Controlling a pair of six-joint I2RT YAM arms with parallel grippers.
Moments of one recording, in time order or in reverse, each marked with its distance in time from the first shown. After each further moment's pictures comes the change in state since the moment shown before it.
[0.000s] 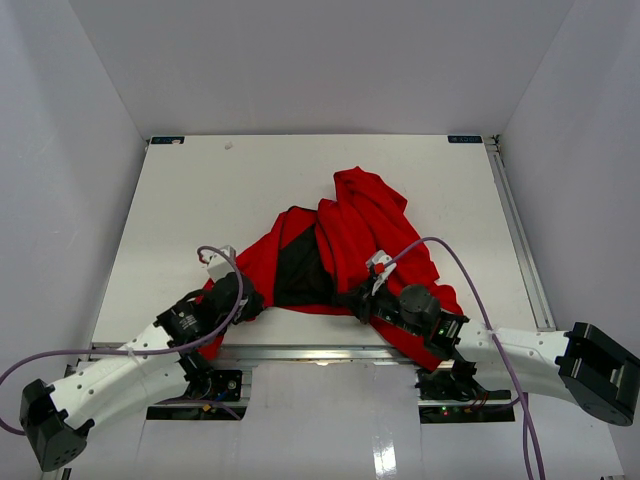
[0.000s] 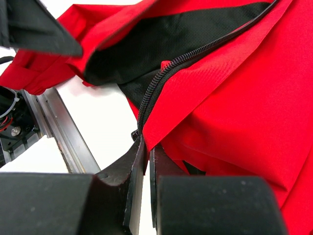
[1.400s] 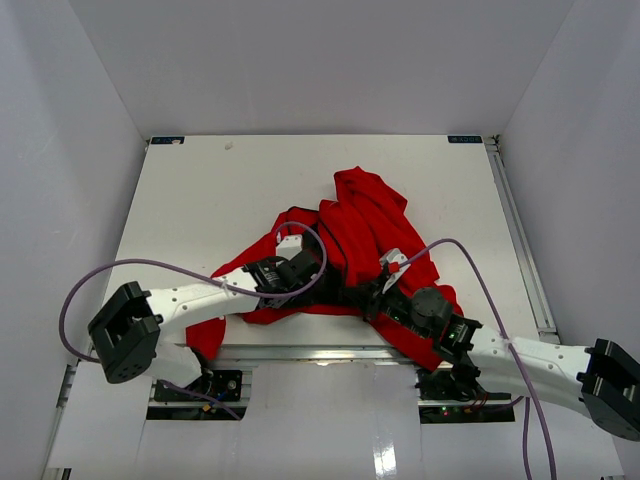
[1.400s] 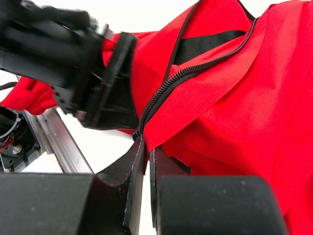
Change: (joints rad) left arm -0.130 0.738 0.375 -0.033 0.048 0.031; right arm 0.000 -0.161 -0.023 -0.058 0.071 -0.004
